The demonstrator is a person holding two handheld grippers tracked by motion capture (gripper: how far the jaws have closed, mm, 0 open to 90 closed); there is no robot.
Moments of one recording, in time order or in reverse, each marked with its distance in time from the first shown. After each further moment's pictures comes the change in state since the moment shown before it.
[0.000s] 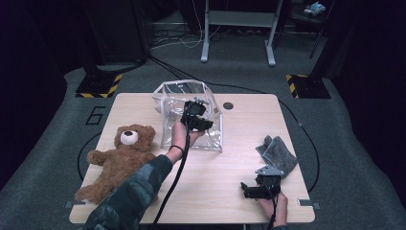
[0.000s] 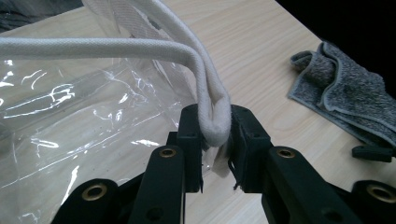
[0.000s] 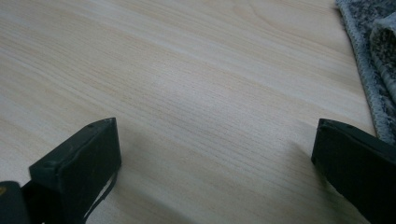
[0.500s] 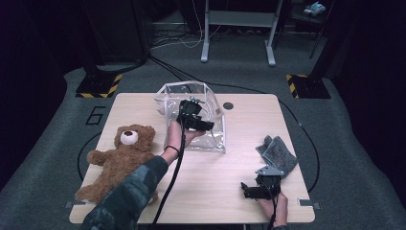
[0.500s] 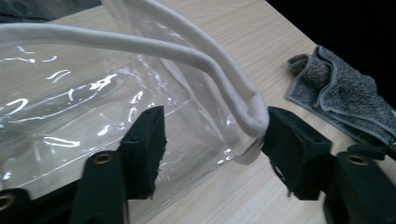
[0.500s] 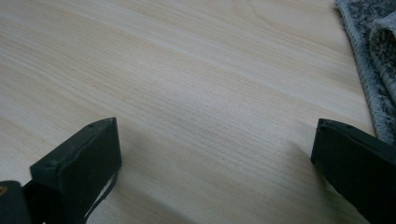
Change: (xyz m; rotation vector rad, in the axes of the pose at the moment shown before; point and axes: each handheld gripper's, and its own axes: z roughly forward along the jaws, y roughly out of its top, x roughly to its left) left arm 0.018 -0.004 -0.016 -0.015 -0.016 0.001; right arm 0.000 0.000 0.000 -0.002 0.004 0.000
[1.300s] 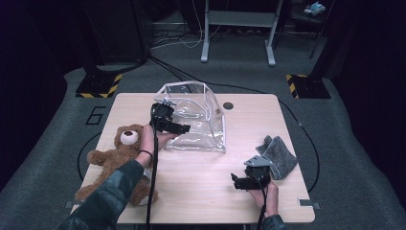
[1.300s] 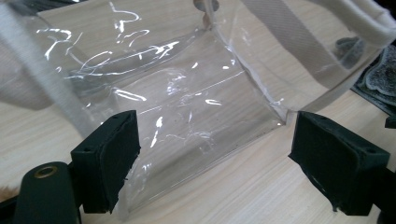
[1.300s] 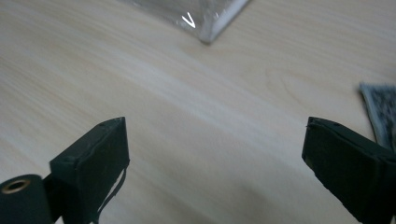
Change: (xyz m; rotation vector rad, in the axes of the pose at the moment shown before) left arm 0.060 -0.039 -0.037 0.016 0.063 -0.059; right arm 0.025 0.048 0.003 -0.046 0.030 -0.101
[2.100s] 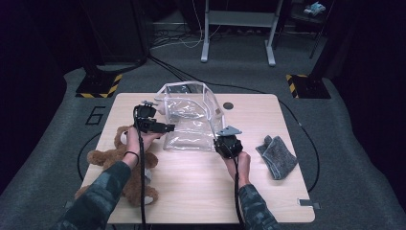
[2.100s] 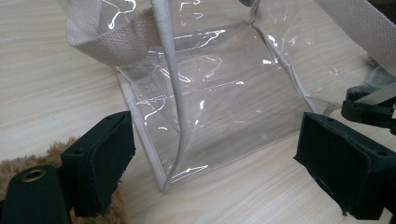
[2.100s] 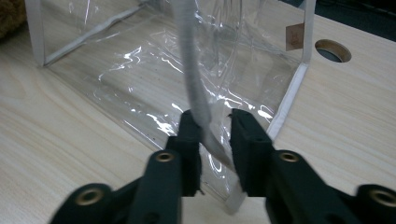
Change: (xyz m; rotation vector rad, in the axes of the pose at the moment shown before) left arm 0.041 -0.020 -0.012 -0.007 0.019 -0.126; right arm 0.026 0.100 0.062 -0.082 -0.028 -0.019
